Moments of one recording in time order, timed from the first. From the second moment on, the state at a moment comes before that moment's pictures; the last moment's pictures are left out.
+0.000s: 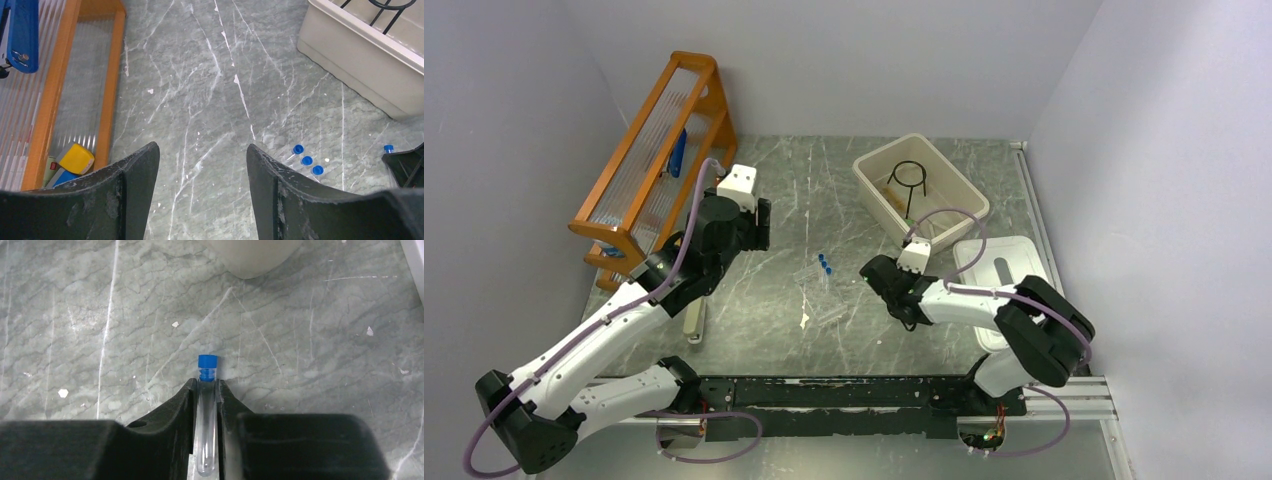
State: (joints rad) left arm -0.71 0.97 0.97 -0.39 -0.48 -0.16; right arm 0.84 1.48 0.61 -0.21 0.71 0.92
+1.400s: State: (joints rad) left arm -0.72 1.17 0.74 0.46 0.44 -0.87; right arm 0.82 0.96 0.71 0.30 0.19 0.84
